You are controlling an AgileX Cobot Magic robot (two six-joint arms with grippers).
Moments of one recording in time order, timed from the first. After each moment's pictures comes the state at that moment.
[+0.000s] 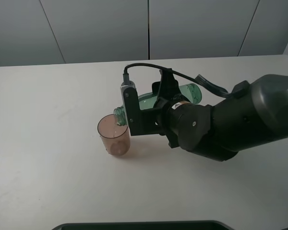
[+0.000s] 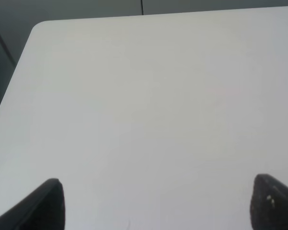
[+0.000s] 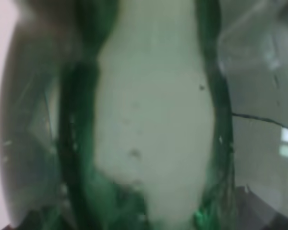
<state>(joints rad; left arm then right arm) -0.07 0.00 -0.51 0.01 1.09 0.03 1.03 1.83 -0.66 1.15 -0.67 -2.09</state>
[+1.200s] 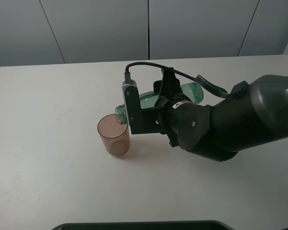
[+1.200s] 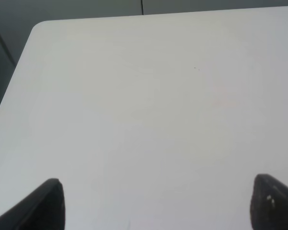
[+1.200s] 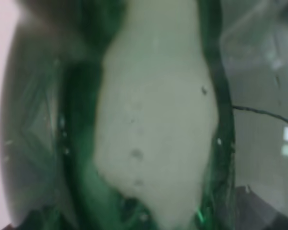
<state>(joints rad) -0.07 0.00 -0.51 0.01 1.09 0.03 1.03 1.83 -0.66 1.17 -0.69 -2.09</state>
